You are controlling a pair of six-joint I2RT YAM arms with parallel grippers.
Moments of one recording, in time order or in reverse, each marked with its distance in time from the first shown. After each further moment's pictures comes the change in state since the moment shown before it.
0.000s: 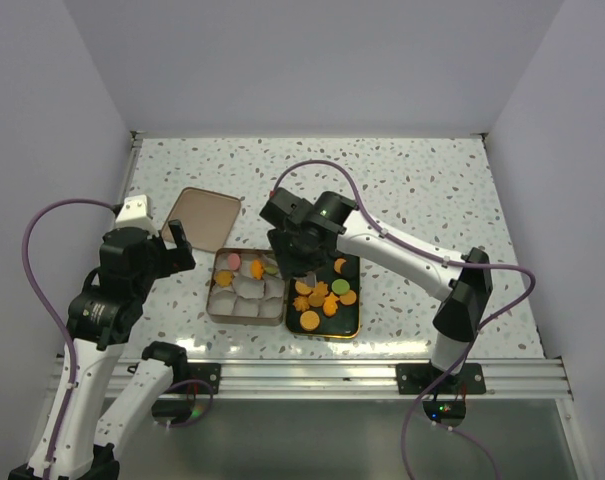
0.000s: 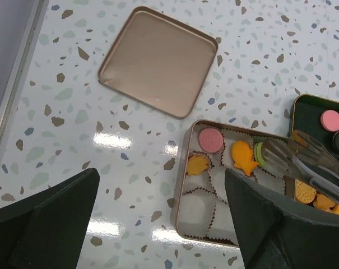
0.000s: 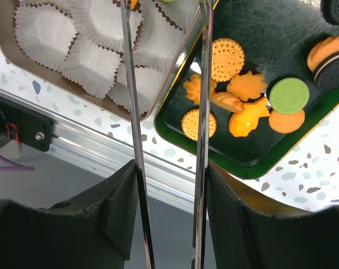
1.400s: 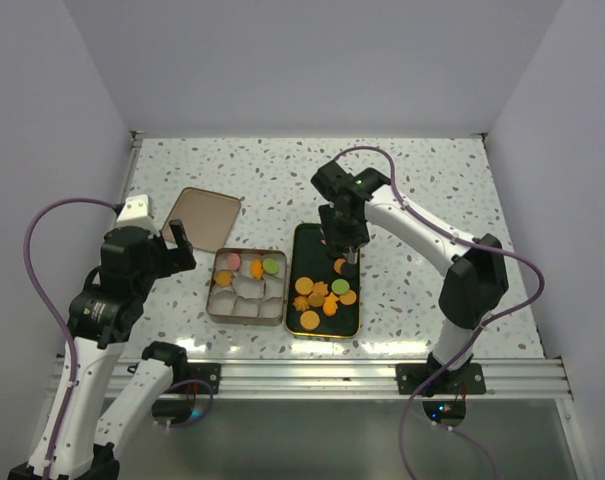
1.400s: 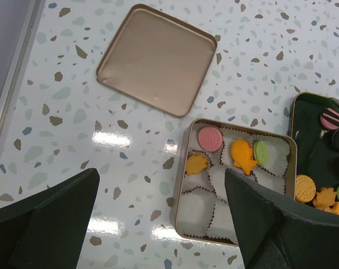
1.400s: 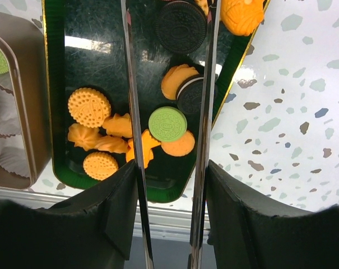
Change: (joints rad) left arm 0.000 0.005 -0.002 0.001 0.006 0.000; right arm -0.328 -0.013 -0.164 0.027 0.062 -0.151
